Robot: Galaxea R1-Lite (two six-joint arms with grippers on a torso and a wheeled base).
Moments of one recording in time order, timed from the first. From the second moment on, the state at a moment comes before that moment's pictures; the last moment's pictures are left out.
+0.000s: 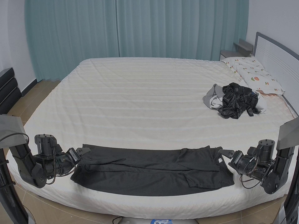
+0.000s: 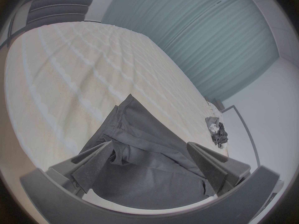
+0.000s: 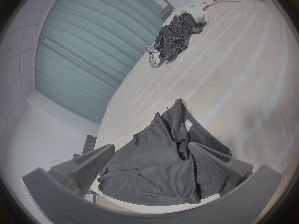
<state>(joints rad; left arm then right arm) -0.01 2.07 -0.35 -1.13 -0.26 -0.71 0.15 2.16 -0.16 -1.55 0.21 0.85</state>
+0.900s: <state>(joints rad) -0.04 2.18 -0.34 -1.14 -0.18 -0.54 0.15 2.18 -0.14 -1.55 0.20 0.81</state>
